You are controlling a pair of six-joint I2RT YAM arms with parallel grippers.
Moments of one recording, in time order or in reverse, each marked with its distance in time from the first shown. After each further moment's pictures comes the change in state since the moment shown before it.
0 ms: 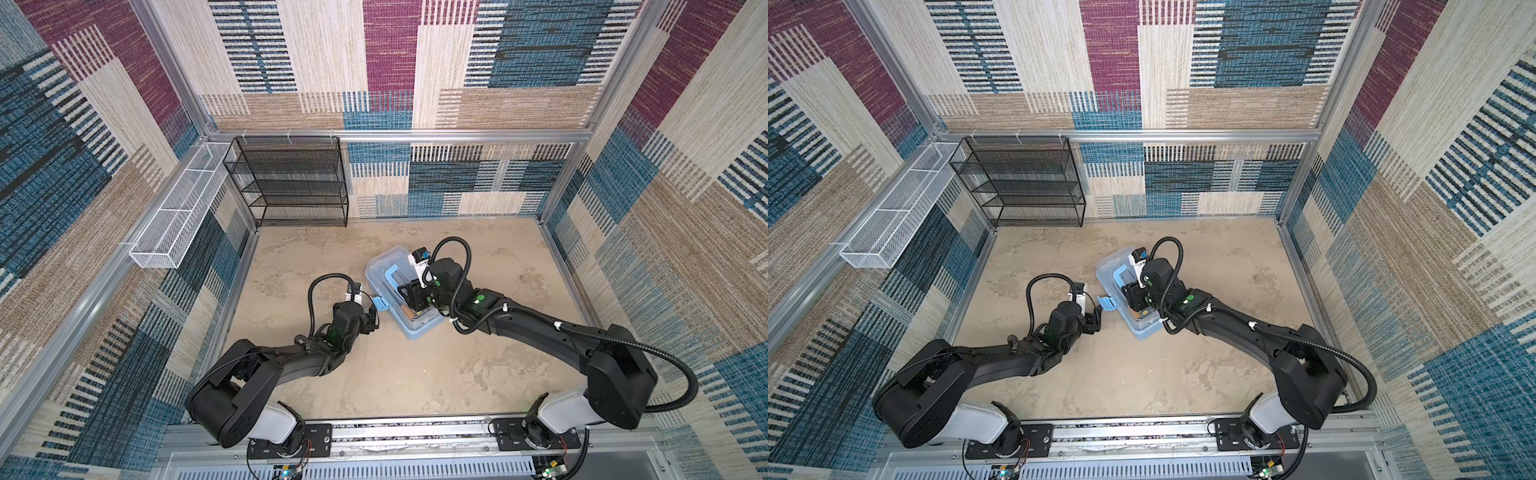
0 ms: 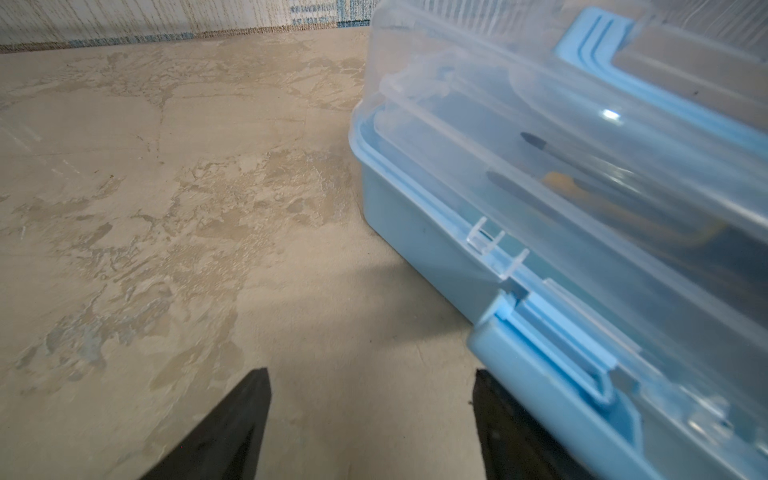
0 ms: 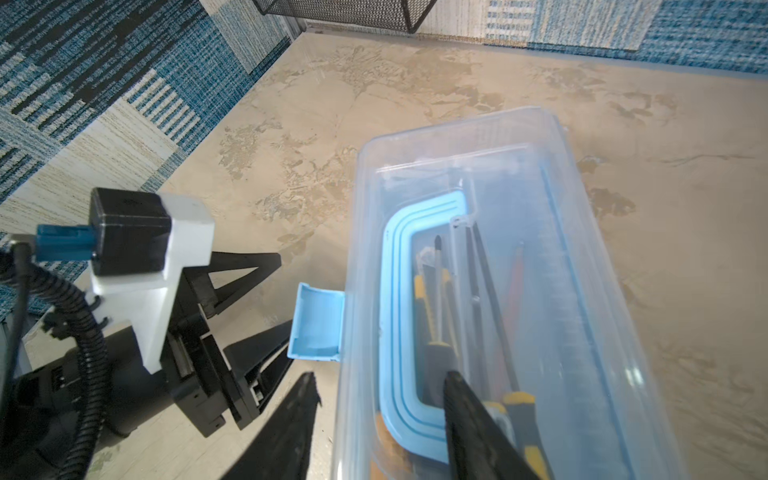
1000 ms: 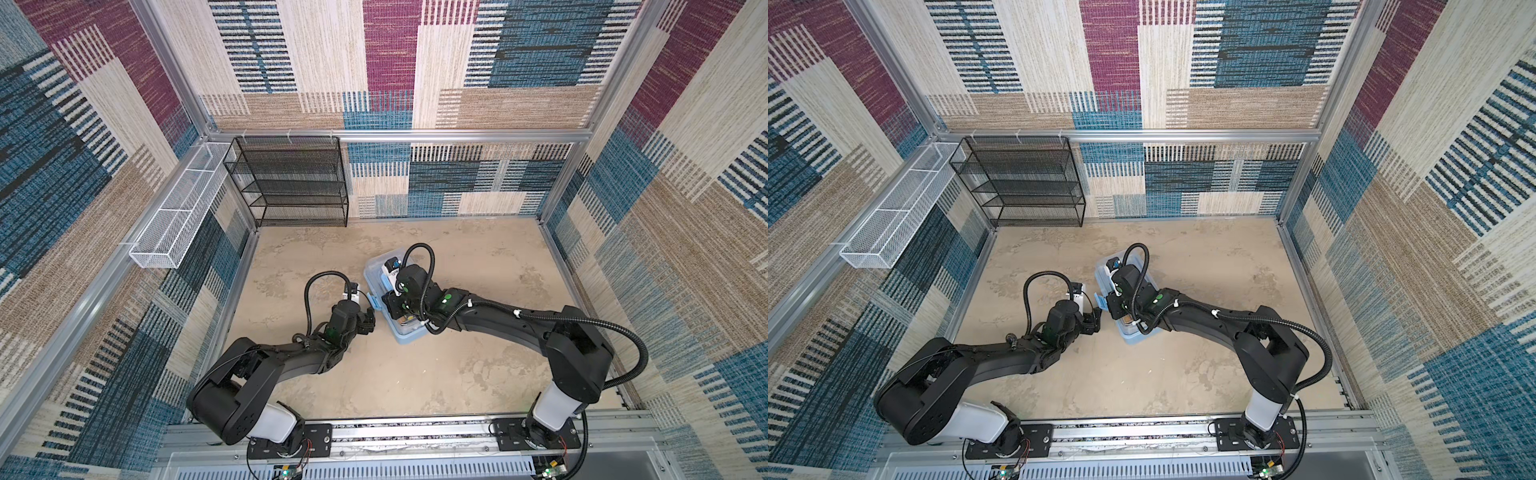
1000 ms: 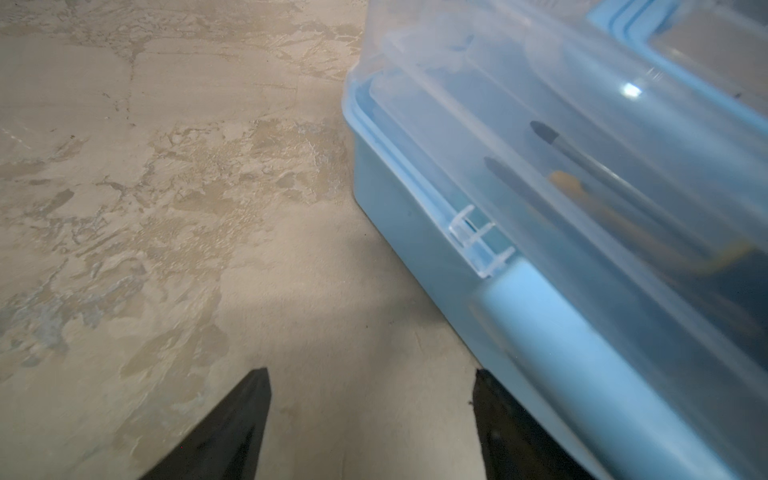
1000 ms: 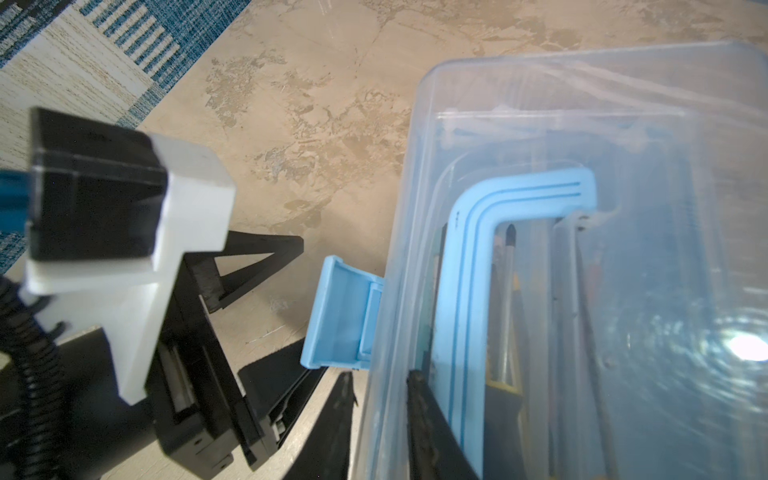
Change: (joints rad) left arm 0.040 0.013 -0.001 -0.022 0.077 -0.049; right arm 0.105 0.198 0.138 -0.058 0.050 0.014
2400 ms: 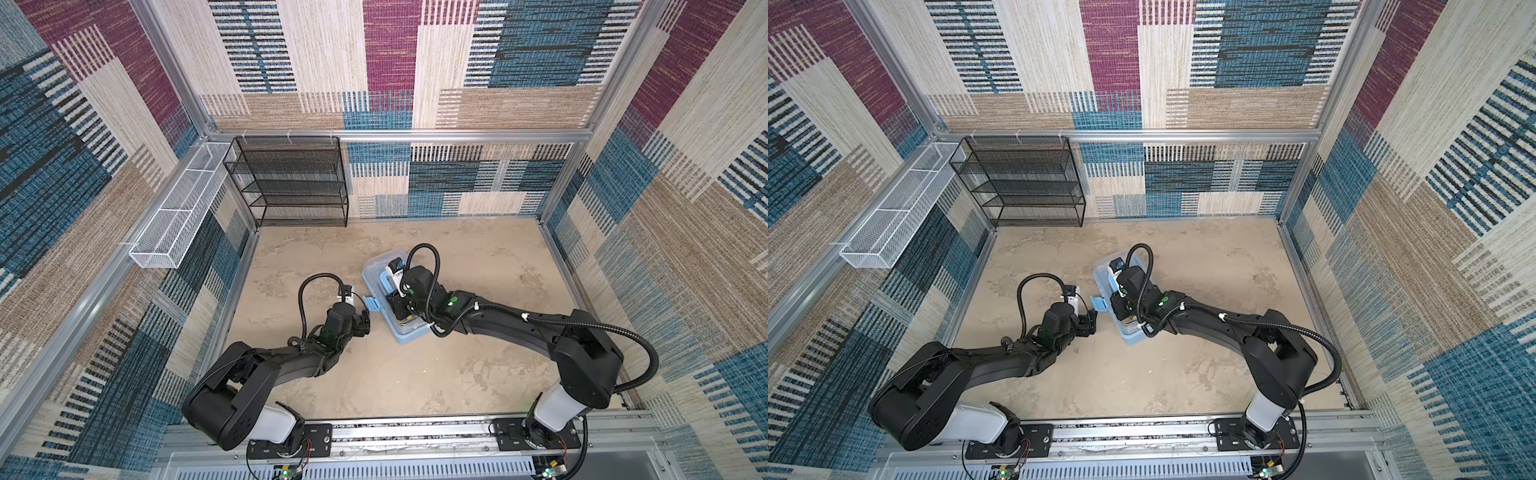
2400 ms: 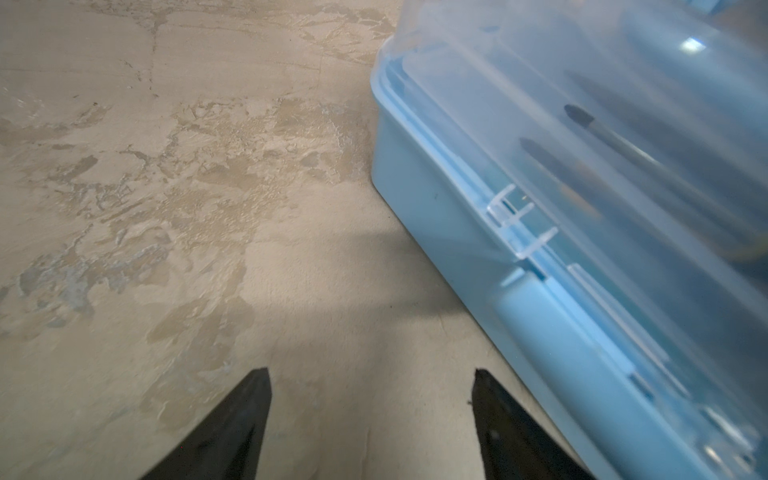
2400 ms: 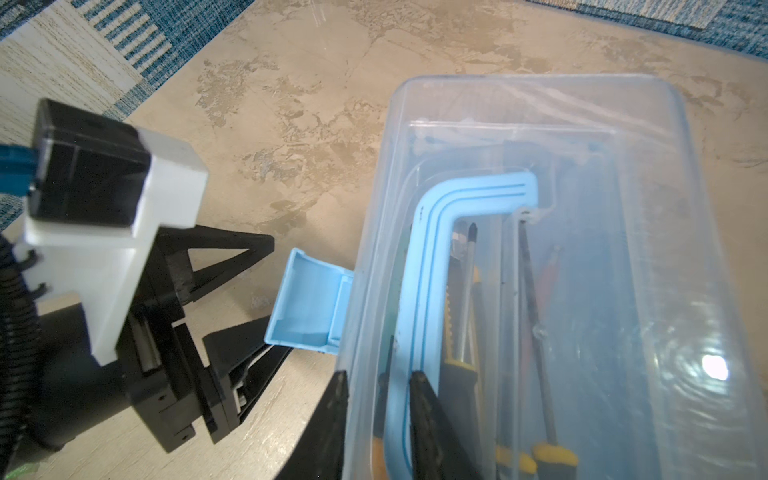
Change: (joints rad) left arm 0.029 -0.029 -0.040 -0.007 0.006 -0.023; right arm -0.022 -0.059 -0.064 0.021 0.050 -0.076
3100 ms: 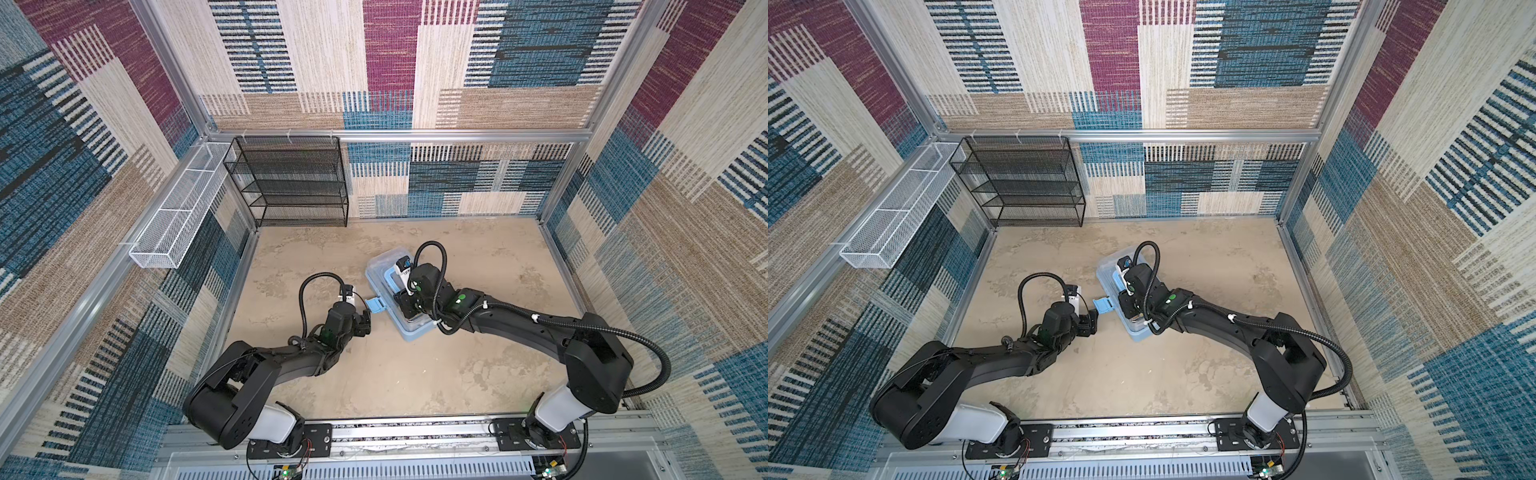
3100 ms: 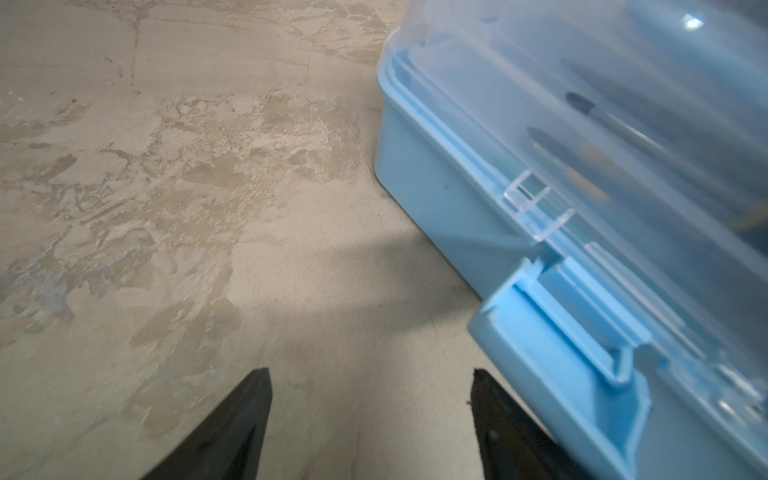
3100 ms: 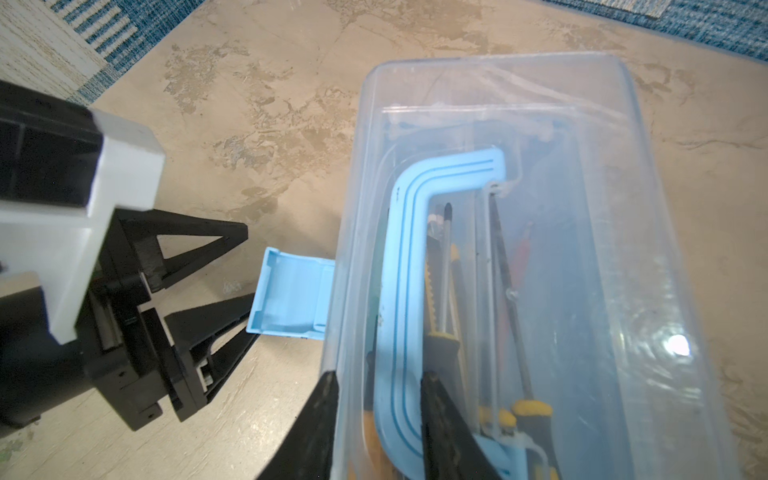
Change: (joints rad) left arm 0.000 0.005 0.007 -0.002 0.026 0.000; right arm -0.030 -0.050 -0.005 -0.077 0.006 -0.017
